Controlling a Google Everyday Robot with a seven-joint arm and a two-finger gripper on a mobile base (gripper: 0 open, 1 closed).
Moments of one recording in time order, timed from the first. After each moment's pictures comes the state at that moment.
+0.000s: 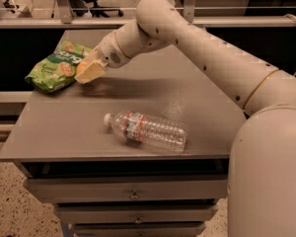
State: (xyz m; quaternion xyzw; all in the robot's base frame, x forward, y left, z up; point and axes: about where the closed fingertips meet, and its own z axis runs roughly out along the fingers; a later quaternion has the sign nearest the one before) arm 0.664 0.164 0.870 -0.61 0.63 0.31 0.37
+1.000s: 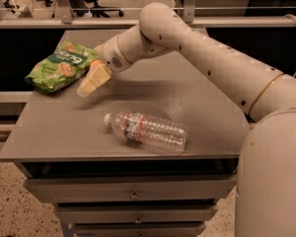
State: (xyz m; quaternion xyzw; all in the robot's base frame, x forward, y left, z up) arm 0.662 0.160 0.861 -0.59 0.64 0.31 0.38
